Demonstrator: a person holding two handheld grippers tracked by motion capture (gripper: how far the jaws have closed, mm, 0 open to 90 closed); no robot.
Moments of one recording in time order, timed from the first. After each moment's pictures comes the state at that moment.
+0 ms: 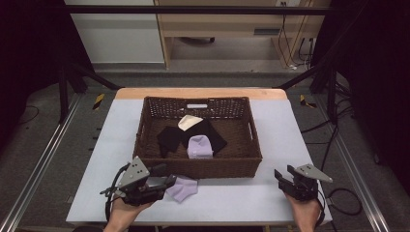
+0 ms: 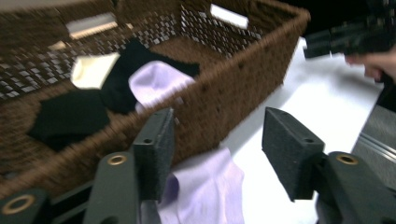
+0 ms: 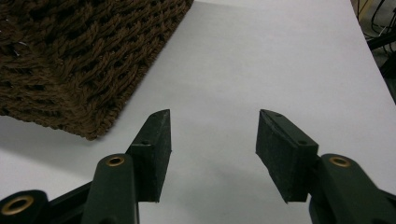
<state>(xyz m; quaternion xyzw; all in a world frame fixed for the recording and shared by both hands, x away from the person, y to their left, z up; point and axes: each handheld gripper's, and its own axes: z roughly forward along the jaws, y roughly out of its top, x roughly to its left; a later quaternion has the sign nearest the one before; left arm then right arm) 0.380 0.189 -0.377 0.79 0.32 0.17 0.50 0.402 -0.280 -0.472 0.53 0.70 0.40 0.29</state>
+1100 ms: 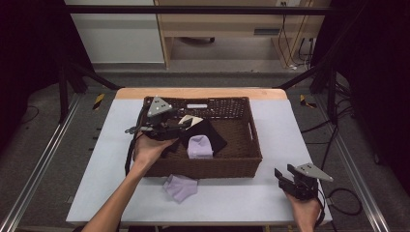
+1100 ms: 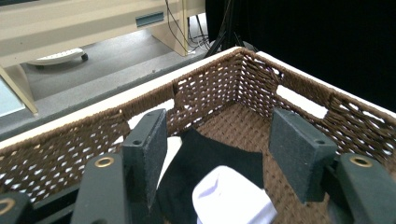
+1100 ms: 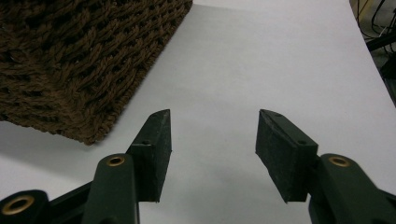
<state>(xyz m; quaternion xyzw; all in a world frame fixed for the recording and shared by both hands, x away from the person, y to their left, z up) 0.506 0.135 -0.315 0.77 0.35 0.23 0.48 0.404 -0.281 -0.472 0.53 0.69 0.40 0.29</state>
